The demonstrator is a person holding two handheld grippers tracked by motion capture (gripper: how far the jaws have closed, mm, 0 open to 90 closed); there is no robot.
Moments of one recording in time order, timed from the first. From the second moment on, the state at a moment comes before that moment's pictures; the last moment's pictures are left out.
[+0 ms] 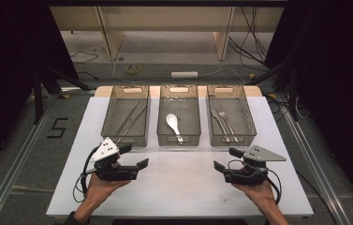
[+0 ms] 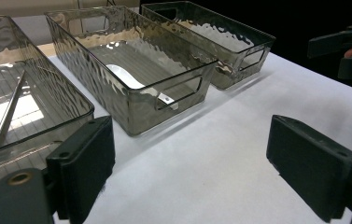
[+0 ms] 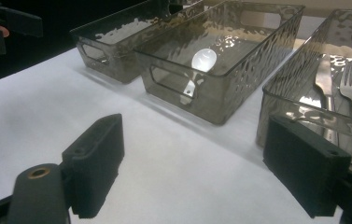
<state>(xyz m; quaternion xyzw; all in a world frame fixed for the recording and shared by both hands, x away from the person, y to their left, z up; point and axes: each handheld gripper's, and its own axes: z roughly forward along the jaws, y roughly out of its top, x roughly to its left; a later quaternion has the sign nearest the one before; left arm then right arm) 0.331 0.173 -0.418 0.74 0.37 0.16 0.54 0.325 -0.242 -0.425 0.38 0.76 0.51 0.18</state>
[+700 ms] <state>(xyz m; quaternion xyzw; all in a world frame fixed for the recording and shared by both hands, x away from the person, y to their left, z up) 0.331 0.173 -0.418 0.74 0.37 0.15 0.54 0.316 -0.245 -0.433 0.38 0.76 0.50 0.18</state>
